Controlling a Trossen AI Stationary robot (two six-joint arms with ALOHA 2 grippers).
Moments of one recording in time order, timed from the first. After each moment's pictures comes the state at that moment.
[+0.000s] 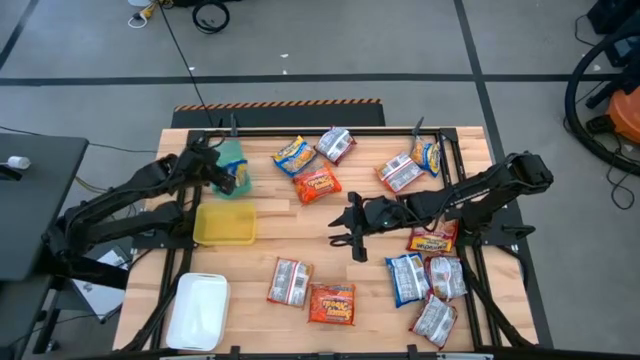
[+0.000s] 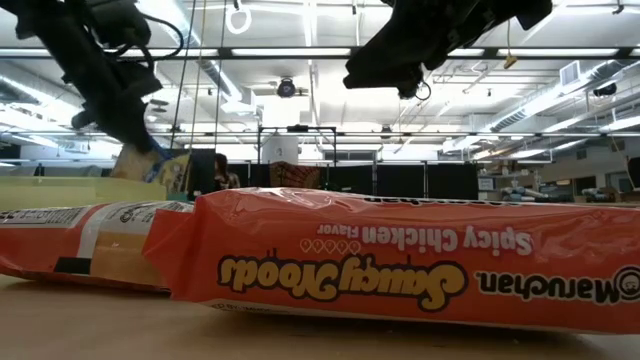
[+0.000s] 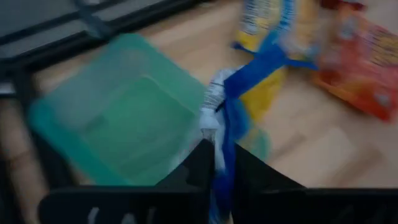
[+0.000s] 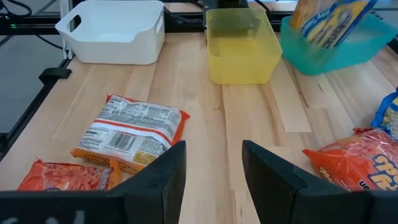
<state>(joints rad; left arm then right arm) 0.63 0.68 0.57 -0.73 -0.18 -0.35 0.19 1.47 0.87 0.10 0.14 0.10</state>
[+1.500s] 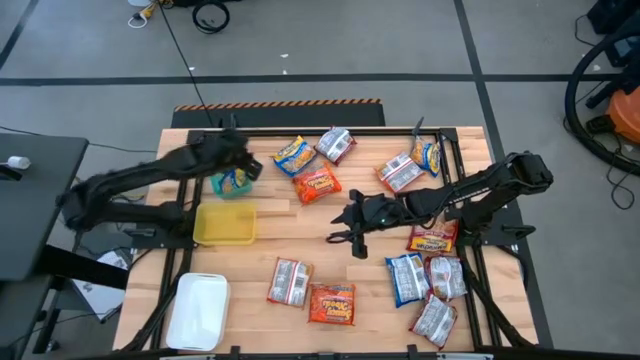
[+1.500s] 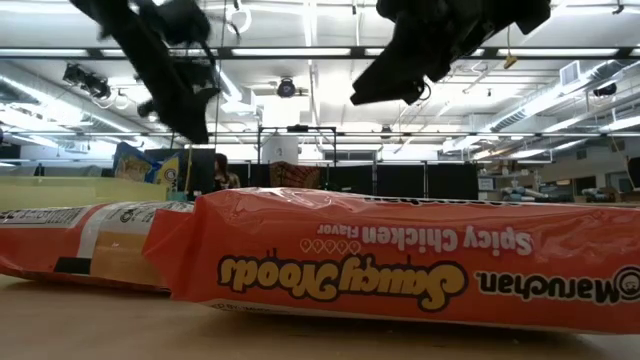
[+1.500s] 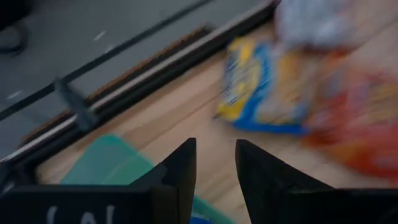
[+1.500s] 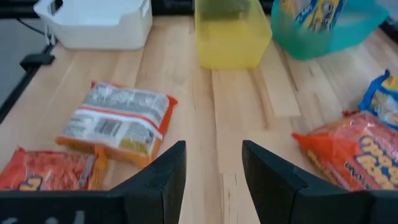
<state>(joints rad) 0.52 1.11 0.78 -0.51 -0.40 -0.27 0.16 1.47 0.87 0.03 0.14 0.11</state>
